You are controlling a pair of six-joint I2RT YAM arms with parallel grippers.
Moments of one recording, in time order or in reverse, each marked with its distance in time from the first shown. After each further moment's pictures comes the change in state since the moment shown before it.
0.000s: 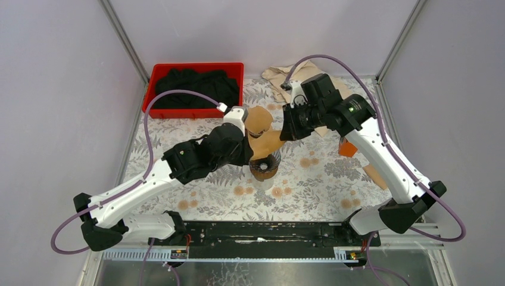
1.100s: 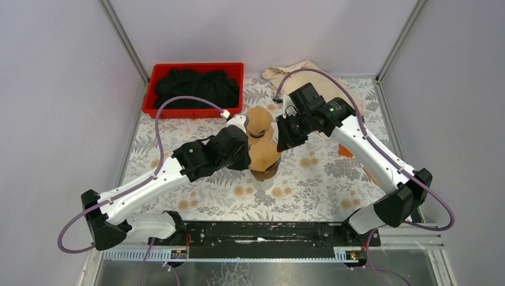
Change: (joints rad) left arm 0.048 0.029 -0.090 -0.019 0.086 -0.037; right arm 0.002 0.063 -0.150 0.031 -0.044 0.000
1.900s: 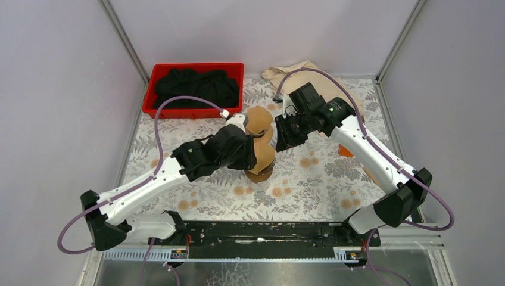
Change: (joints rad) left arm 0.013 0.010 -0.001 0.006 0.018 0.001; right arm 0.000 0.008 0.001 0.003 0.013 -0.004
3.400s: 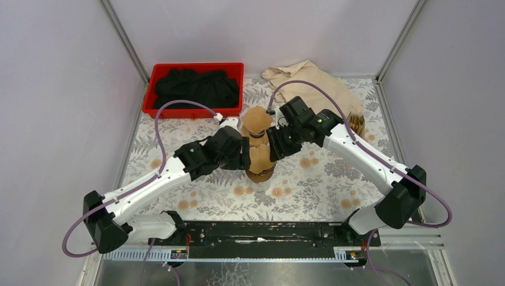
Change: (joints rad) left arm 0.085 -0.016 -0.118 0.027 -0.025 0.024; right arm 0.072 -0.015 -0.163 0.132 0.069 0.016
